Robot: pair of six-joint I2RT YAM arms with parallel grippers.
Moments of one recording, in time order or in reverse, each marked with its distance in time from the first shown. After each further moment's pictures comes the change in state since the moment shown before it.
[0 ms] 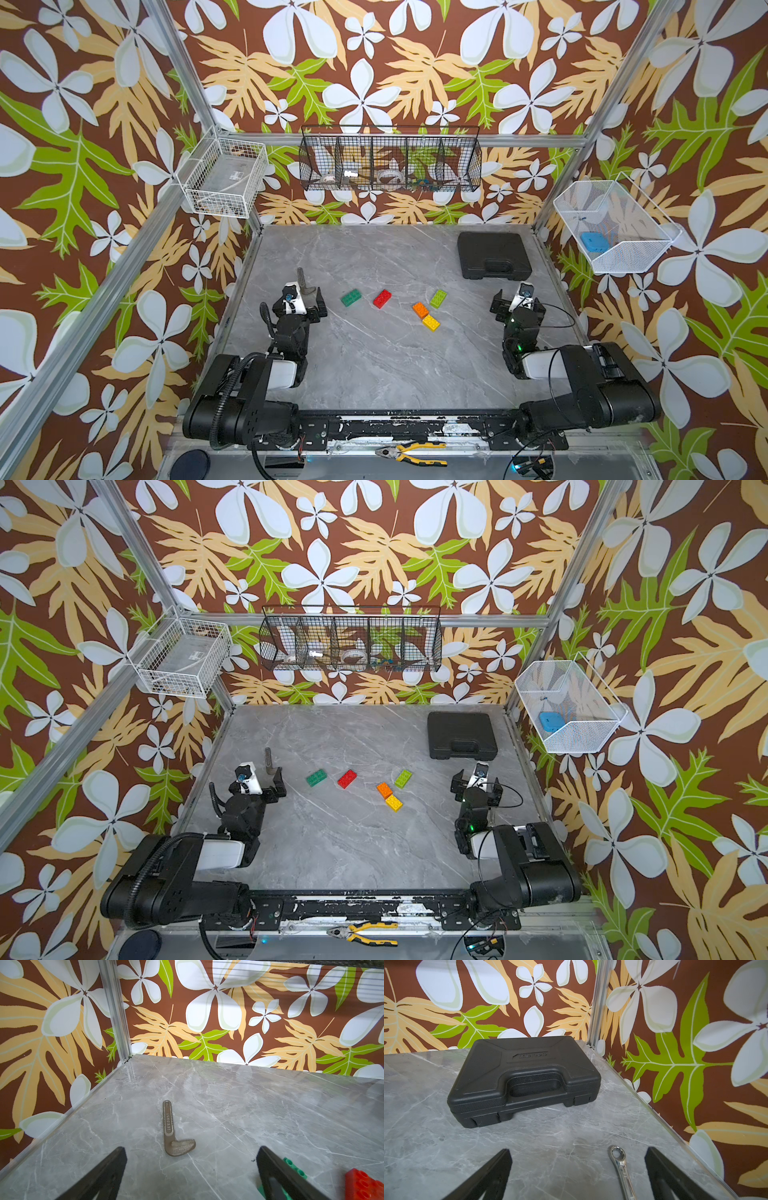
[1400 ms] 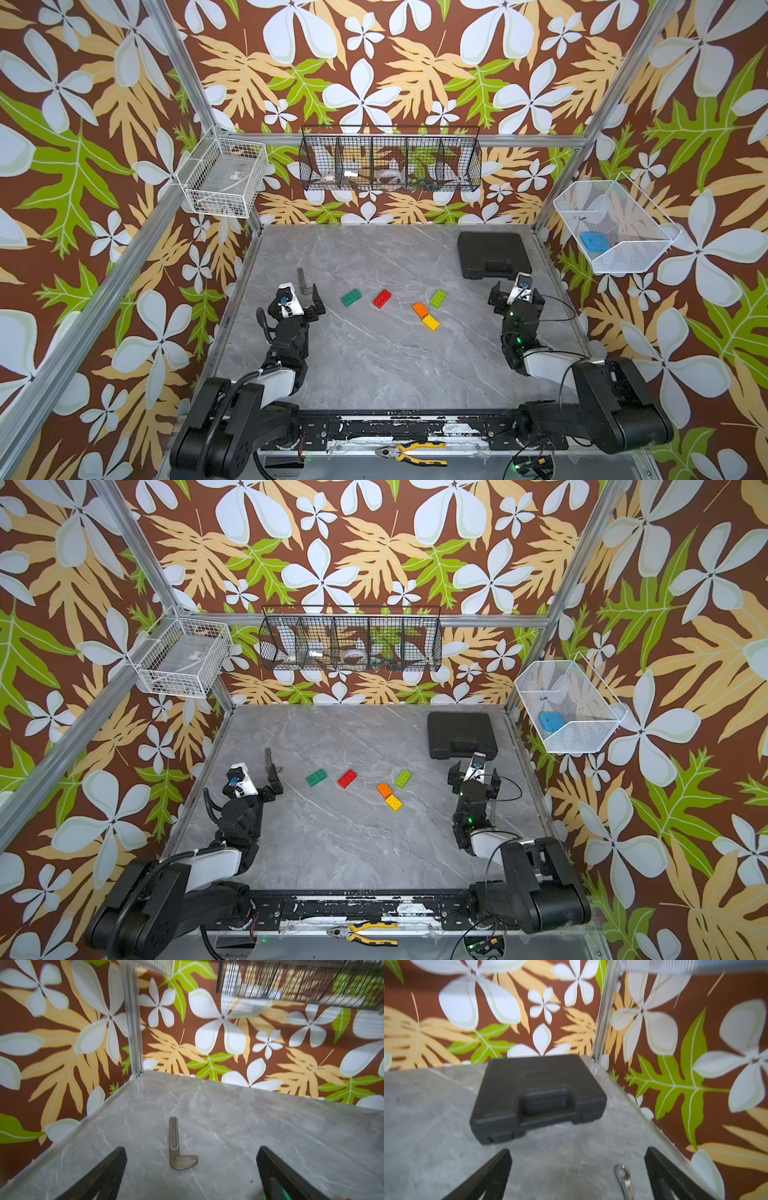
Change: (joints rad) left arm -0.069 -0.223 -0.021 -0.068 -0.166 -0.022; right arm 0.051 -0.165 0.135 -0.229 0.065 0.002
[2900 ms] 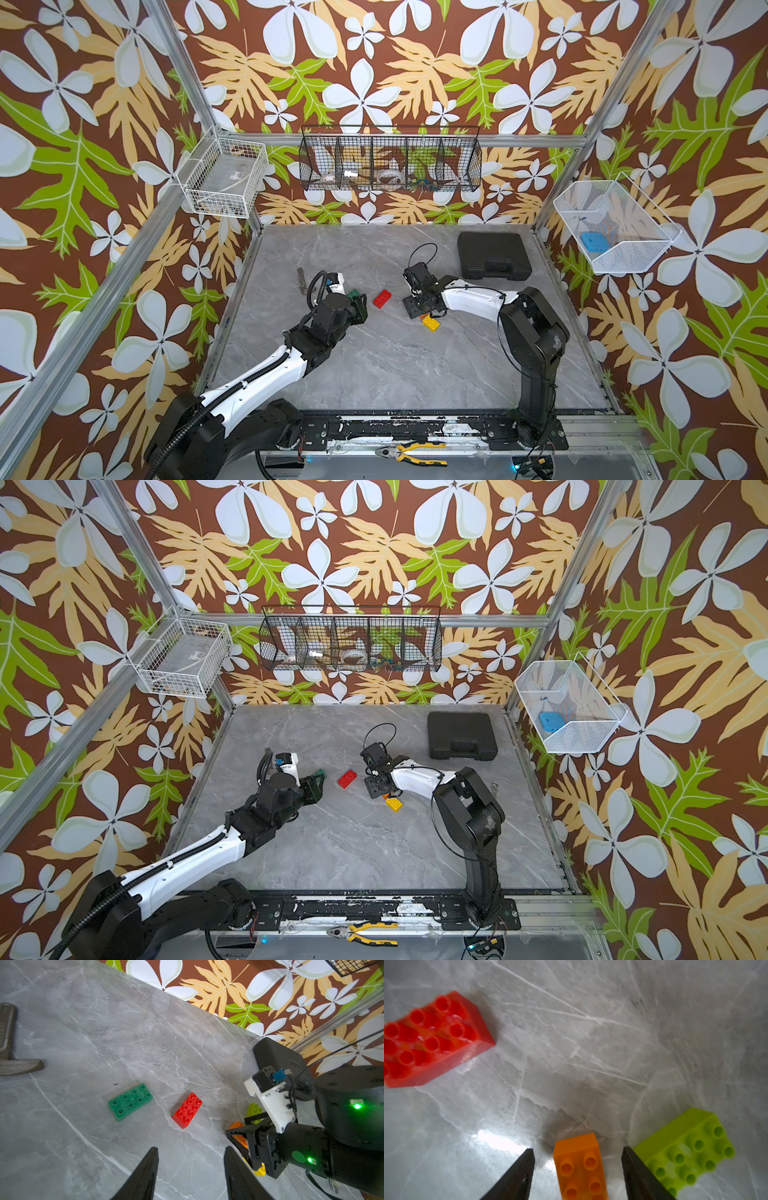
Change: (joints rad) left arm -0.411 -0.066 0.432 -1.020 0.170 -0.580; right arm 0.513 0.686 0.974 -1.323 -0.383 0.176
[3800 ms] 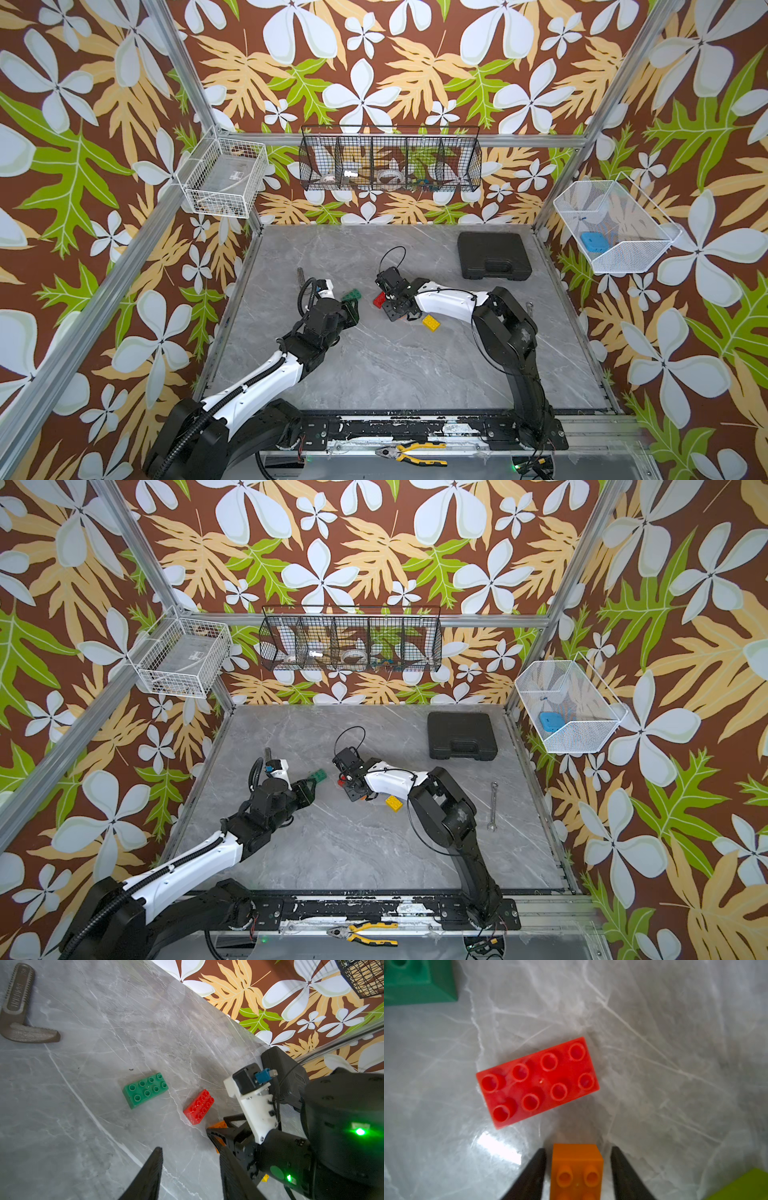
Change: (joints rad) left arm 0.069 -0.017 -0.084 0.052 0.052 -0.085; right arm 0.140 0.156 0.215 -0.058 0.055 -0.029
